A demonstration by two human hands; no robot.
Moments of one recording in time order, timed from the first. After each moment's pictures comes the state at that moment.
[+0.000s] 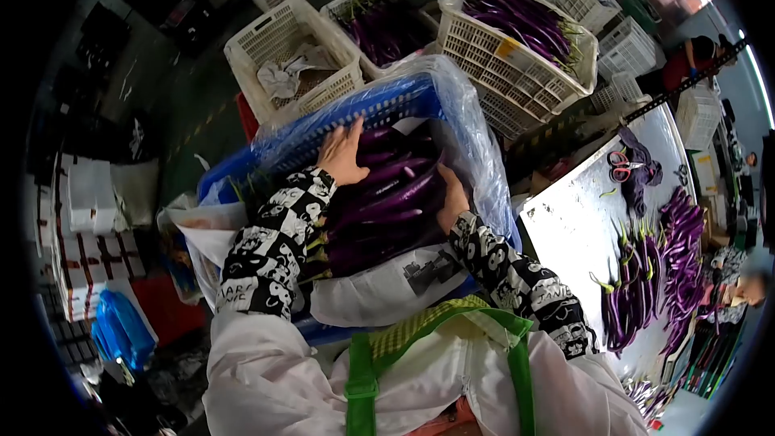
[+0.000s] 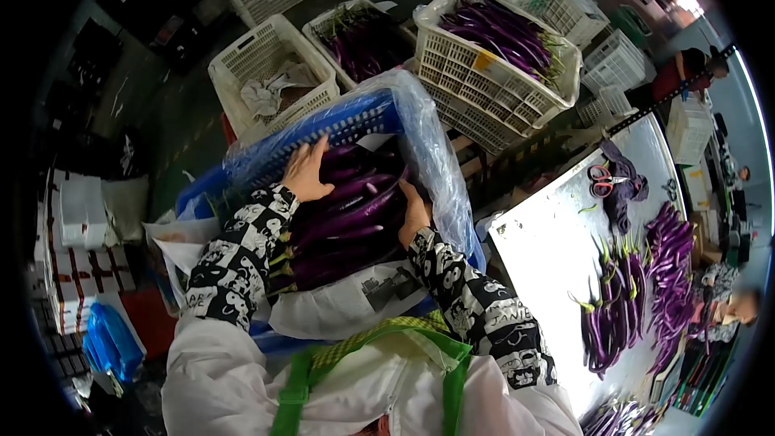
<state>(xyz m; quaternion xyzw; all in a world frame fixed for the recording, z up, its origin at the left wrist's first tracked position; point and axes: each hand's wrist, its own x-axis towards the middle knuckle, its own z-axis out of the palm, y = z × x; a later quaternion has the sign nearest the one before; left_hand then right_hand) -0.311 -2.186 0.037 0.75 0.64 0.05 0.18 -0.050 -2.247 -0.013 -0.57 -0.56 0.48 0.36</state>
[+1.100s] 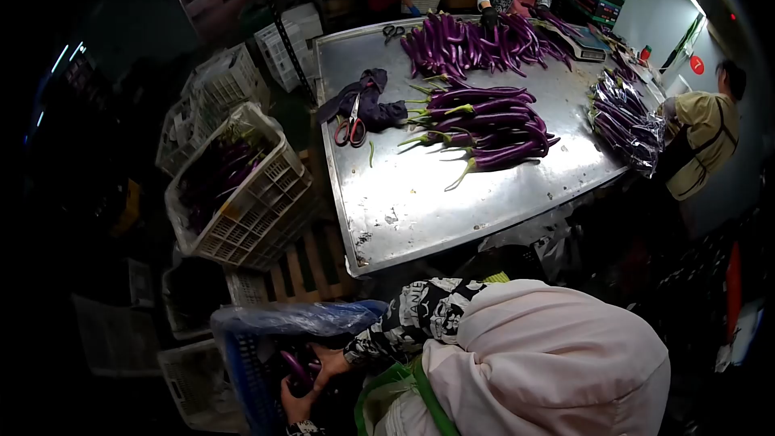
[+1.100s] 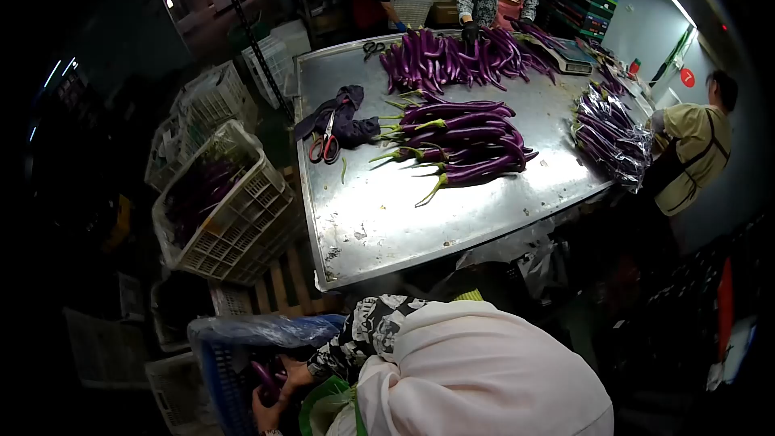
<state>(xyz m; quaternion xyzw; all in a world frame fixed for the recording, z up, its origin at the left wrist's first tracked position) -0.291 -2.206 0.046 0.69 0.52 0.11 0.50 -0.109 -2.260 -0.012 -0.47 -0.37 0.60 0.52</state>
